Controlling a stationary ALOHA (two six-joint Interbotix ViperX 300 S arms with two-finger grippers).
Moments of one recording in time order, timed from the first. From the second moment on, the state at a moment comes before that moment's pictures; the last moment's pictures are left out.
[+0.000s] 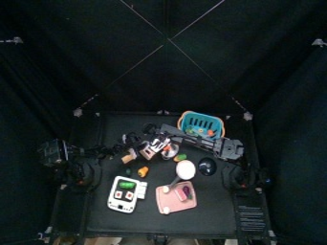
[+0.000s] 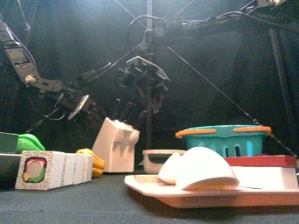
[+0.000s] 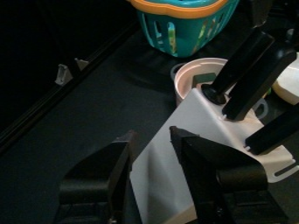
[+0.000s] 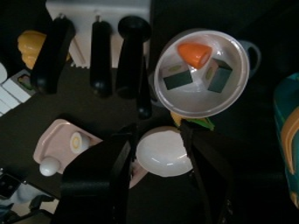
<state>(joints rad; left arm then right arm) 0.37 -0.08 1.06 -0.27 -0.67 0.27 -0.32 0.42 -0.44 0.04 1.54 0.37</state>
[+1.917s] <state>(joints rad) -0.08 -0.66 1.27 0.00 -0.42 0.27 0.25 -0.10 0.54 -0.91 0.52 1.25</state>
